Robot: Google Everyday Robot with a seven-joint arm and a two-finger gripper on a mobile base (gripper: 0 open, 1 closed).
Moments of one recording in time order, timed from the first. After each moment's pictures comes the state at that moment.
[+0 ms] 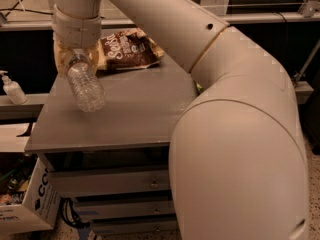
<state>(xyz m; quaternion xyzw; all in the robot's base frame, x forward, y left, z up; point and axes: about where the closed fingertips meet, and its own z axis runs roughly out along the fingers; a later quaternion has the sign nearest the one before) 0.588 0.196 0.915 -0.96 -0.23 -0.04 0.16</state>
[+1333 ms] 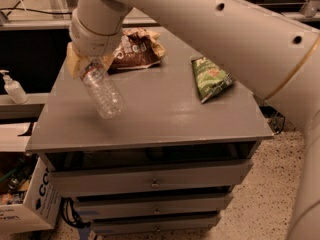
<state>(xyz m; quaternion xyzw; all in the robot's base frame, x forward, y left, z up) 0.574 0.169 0.925 -0.92 -0.30 -0.18 0.18</state>
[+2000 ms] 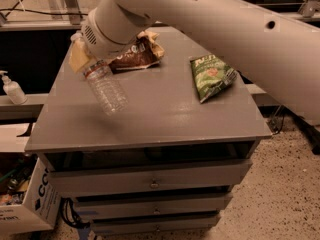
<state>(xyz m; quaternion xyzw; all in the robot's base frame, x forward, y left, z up) 0.576 0.158 0.941 -0.87 -0.34 -0.28 0.23</state>
